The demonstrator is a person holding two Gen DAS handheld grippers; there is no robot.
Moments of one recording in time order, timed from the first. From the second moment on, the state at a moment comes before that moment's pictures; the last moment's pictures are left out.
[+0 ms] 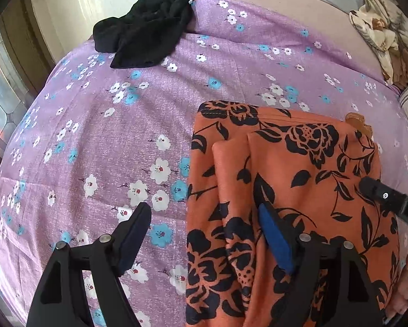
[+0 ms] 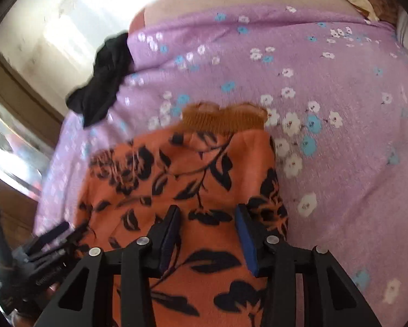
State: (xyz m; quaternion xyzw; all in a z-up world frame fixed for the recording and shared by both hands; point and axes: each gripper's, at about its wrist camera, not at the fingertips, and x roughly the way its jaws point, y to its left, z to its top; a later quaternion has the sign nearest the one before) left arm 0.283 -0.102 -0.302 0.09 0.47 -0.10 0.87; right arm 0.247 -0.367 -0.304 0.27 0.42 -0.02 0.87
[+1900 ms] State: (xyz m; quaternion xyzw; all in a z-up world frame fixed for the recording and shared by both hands) left arm -0.013 -0.038 -0.059 0.09 0.17 -0.06 0.98; right arm -0.051 -0.269 -0.113 0.12 0.24 -0.03 0.96
